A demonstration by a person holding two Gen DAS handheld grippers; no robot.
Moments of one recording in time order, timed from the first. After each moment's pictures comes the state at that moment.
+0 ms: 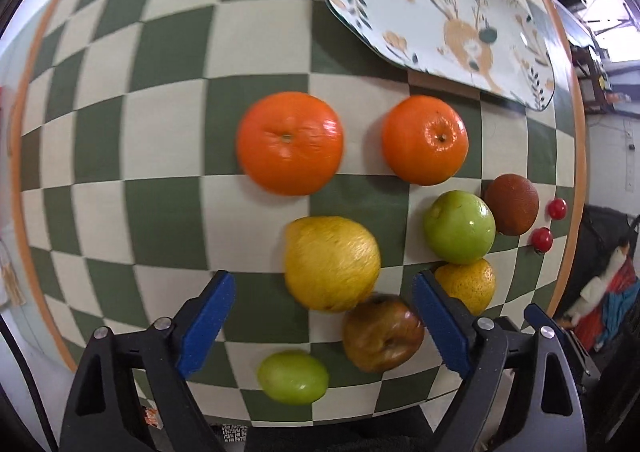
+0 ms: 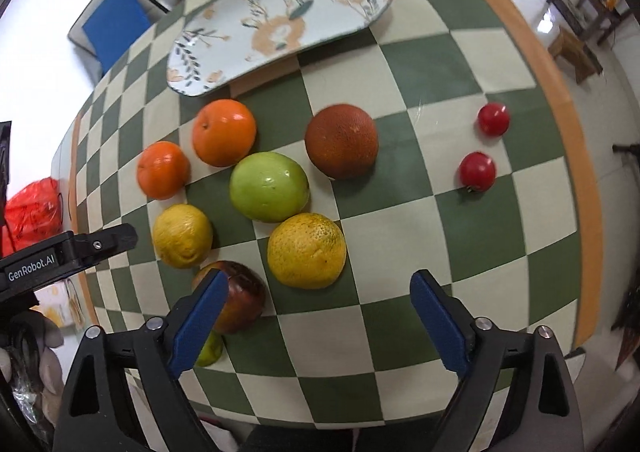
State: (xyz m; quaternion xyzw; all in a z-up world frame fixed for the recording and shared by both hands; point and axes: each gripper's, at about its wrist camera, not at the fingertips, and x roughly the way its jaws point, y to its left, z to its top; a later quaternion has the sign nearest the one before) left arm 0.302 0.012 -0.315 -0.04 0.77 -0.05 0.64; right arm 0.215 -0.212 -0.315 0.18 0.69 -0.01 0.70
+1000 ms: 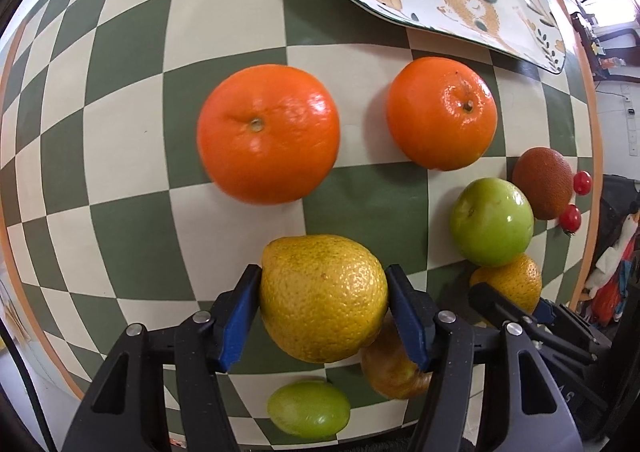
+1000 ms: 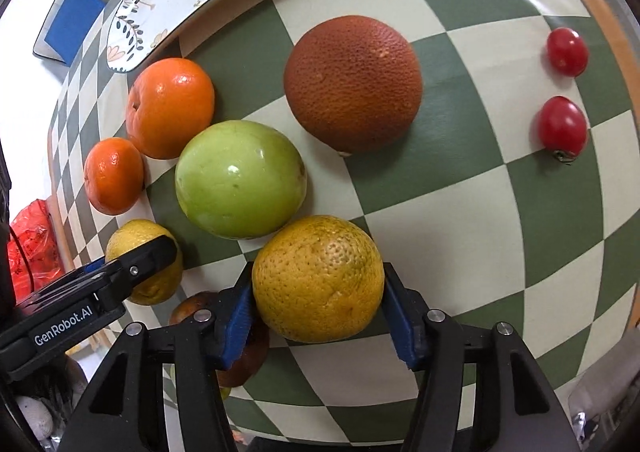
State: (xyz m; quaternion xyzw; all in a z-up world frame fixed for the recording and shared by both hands) left arm 0.297 -0.006 -0.361 -0.01 0.76 -0.09 0.64; right arm 0.239 -0.181 -0.392 0.23 0.73 -0.02 0.65
